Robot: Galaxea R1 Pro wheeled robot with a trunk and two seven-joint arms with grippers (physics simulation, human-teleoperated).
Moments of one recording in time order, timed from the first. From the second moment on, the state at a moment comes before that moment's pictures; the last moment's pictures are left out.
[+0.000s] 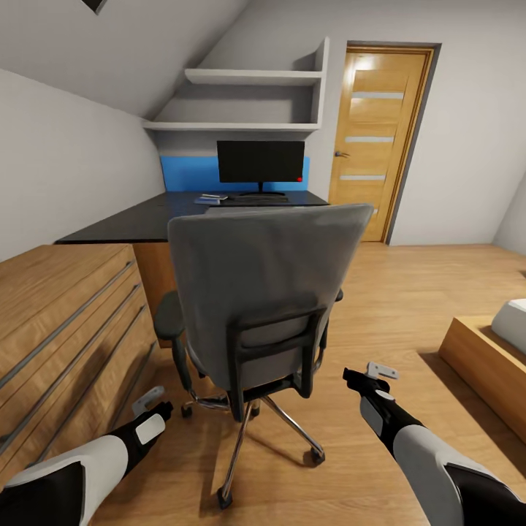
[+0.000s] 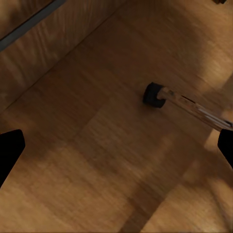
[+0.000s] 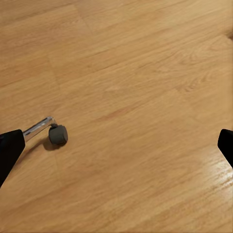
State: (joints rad) left arm -0.84 0.06 -1.32 -0.04 1.97 -0.12 0.32; right arm -0.83 -0.02 -0.25 -0.22 -0.03 -0.10 -0.14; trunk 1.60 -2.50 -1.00
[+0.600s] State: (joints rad) left arm -0.84 0.05 -1.33 -0.04 1.97 -0.12 0.32; right arm -0.83 -0.02 -0.25 -0.22 -0.03 -0.10 -0.14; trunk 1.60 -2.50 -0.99
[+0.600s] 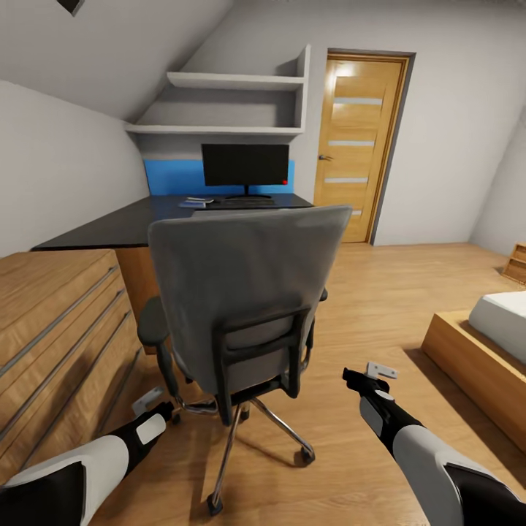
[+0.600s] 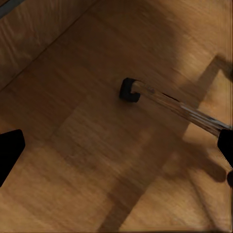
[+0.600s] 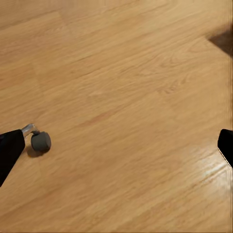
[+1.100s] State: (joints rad) left arm -0.84 0.06 -1.33 -0.04 1.97 -0.12 0.32; right arm -0.83 -0.02 -0.25 -0.22 -0.03 -0.10 -0.14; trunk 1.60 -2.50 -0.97
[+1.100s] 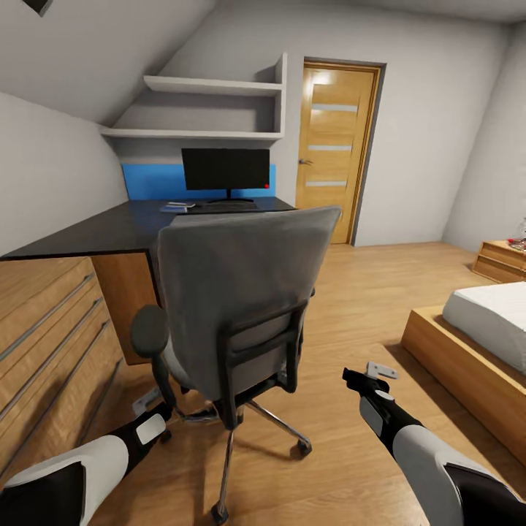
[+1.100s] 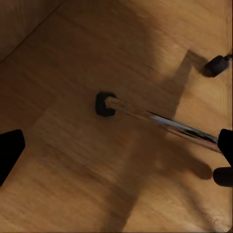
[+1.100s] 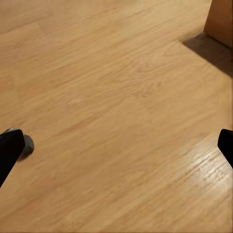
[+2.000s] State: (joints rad) left arm -0.84 0.05 -1.34 -0.04 1.96 -0.12 0.31; right arm -0.83 -0.02 -0.25 -0.22 -0.03 -0.10 -0.14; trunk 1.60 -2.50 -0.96
